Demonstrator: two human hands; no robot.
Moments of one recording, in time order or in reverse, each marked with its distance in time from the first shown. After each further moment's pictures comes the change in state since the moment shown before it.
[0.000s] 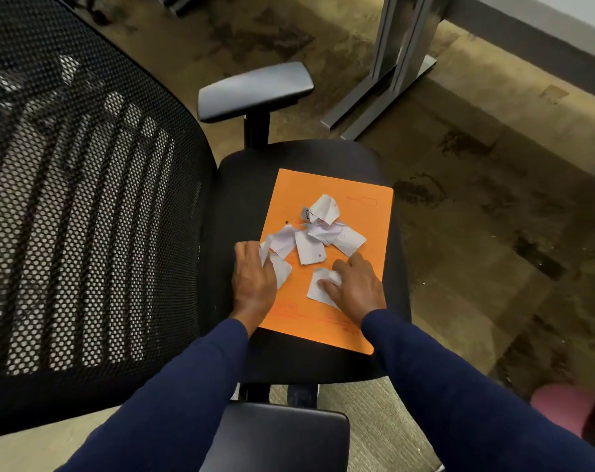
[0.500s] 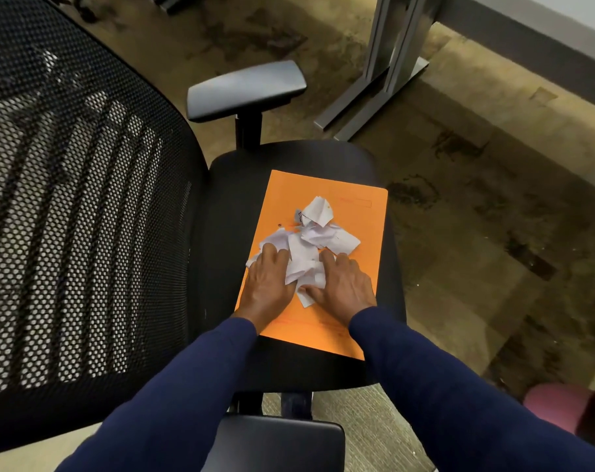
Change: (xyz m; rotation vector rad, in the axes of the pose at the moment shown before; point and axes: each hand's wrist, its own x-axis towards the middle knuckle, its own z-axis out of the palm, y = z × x) left_hand 0.004 0.004 0.025 0.341 -0.353 0.279; right_hand 0.012 -0.009 0.006 -0.188 0.042 -0.066
